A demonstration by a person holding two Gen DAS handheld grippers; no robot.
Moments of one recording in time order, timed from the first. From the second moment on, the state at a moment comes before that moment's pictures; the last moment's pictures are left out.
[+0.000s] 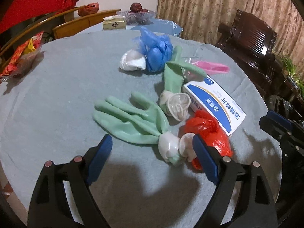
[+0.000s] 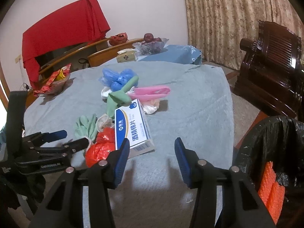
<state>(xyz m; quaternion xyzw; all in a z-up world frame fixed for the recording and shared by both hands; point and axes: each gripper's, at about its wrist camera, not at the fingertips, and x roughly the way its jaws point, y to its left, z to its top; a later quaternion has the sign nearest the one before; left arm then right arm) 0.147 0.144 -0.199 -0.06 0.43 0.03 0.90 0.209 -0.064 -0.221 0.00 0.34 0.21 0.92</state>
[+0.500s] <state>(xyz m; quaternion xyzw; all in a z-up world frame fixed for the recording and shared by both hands) 0.137 0.153 -0.193 -0.06 0.44 -0.05 0.89 0.206 -0.046 -0.224 -0.01 0.34 0.22 0.91</state>
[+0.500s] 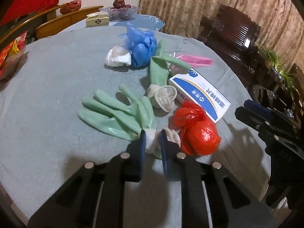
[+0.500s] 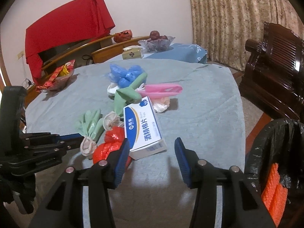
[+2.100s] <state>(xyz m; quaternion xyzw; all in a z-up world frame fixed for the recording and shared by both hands) 0.135 0.187 -0.214 -0.12 0.46 0.03 0.88 0.196 -0.043 -0.218 -0.01 0.34 0.23 0.91</state>
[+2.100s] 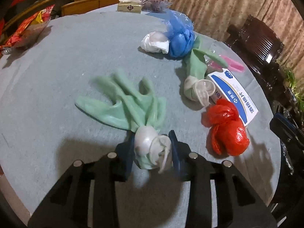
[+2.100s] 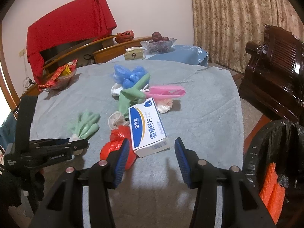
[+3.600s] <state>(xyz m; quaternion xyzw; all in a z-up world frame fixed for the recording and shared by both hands) 0.098 0.182 -0.143 -0.07 0.38 0.02 0.92 0.169 -0.006 -0.188 -0.01 0.33 0.25 0.91</state>
